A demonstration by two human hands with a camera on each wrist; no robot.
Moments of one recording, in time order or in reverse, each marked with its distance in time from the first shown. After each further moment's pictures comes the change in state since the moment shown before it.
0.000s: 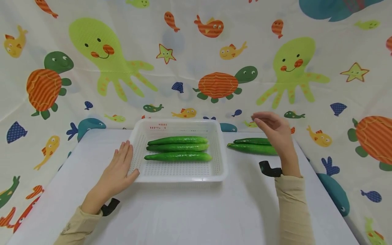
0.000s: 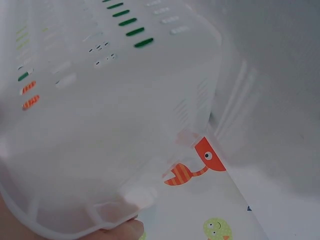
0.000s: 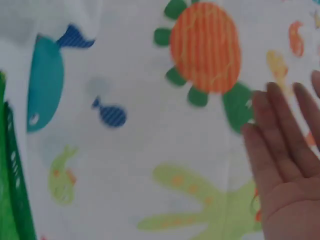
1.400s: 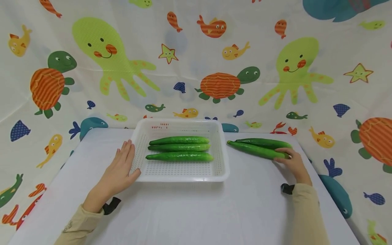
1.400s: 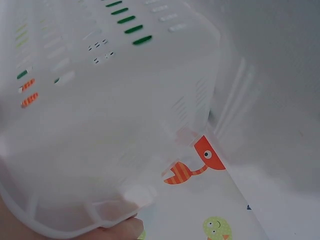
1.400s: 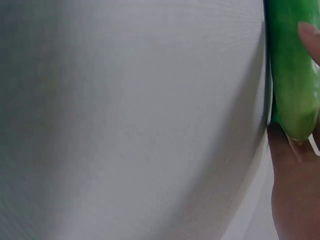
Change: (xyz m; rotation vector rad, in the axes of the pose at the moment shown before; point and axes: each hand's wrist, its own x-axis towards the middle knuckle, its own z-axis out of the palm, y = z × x) left_hand 0.000 0.000 -0.002 -0.015 0.001 0.010; right_hand -0.076 0.157 -0.094 -0.400 -0.116 0.560
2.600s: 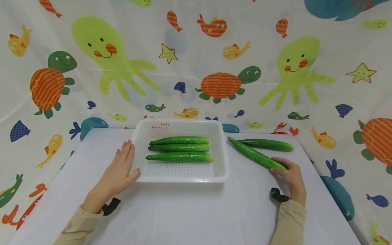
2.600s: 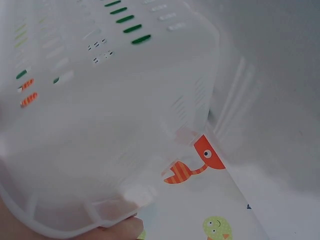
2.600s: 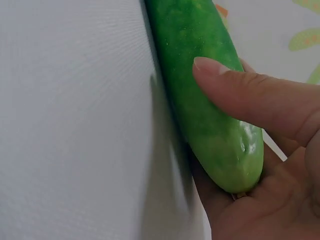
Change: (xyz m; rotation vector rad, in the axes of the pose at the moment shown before) left_hand 0.001 -0.002 0.003 0.010 0.037 0.022; right_hand -0.041 -0.013 0.030 0.174 0.029 0.127
